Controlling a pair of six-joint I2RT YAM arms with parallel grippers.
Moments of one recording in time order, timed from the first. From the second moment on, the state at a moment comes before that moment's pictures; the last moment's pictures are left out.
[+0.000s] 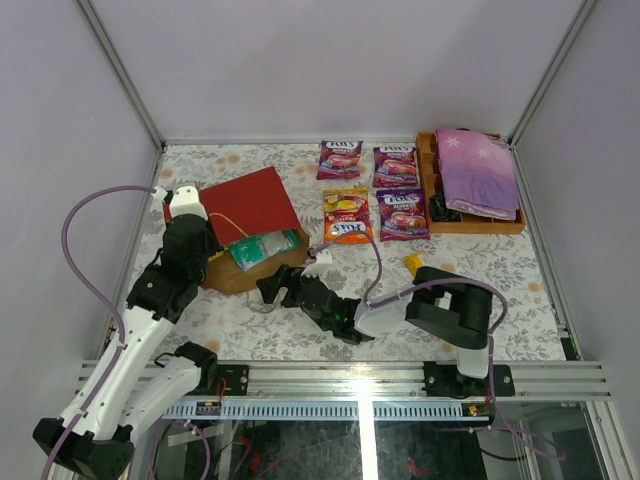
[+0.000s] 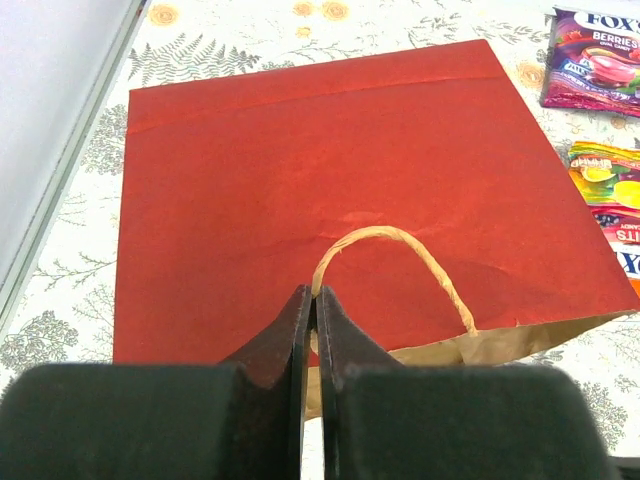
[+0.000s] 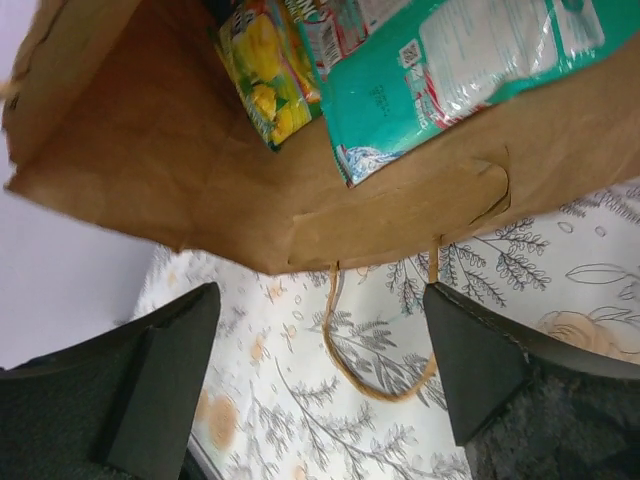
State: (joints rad) left arm -0.36 0.77 0.86 -0.52 -0.49 -0.28; right arm 1.26 1.86 0.82 0.79 0.52 0.86
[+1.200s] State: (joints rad) left arm -0.34 0.76 0.80 -0.49 -0.36 -0.28; right arm 1.17 2.29 1.37 0.27 0.76 1.96
